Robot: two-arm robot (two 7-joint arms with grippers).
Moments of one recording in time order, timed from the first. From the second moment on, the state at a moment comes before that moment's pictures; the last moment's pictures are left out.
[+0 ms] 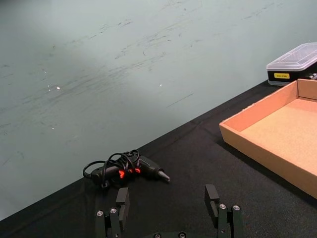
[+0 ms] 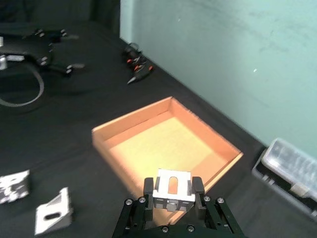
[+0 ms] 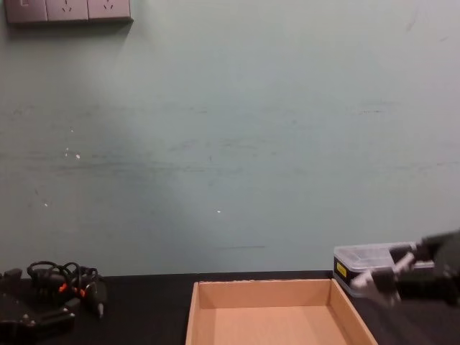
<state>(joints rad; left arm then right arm) -0.20 0.60 0.45 -1.41 -0.25 -0.12 0.03 0.25 0.68 -0.39 -1.75 0.31 0.33 0.46</state>
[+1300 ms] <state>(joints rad) -0.20 0.60 0.45 -1.41 -0.25 -0.12 0.03 0.61 0.42 -0.59 -1.16 0.20 0.25 0.62</state>
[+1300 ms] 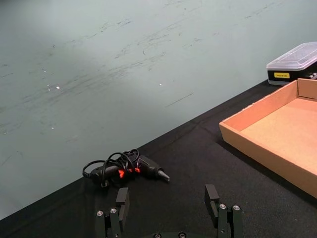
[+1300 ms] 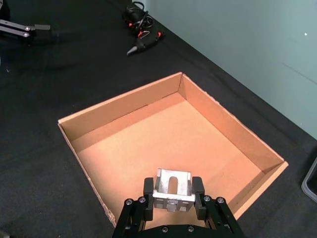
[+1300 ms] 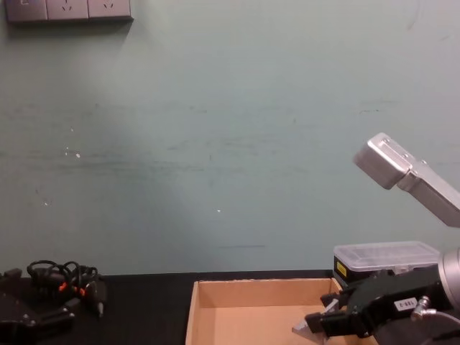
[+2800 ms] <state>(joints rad) -0.20 0.60 0.45 -1.41 -0.25 -0.12 0.03 0.47 0.62 -0.50 -1.55 0.38 0.25 0.72</state>
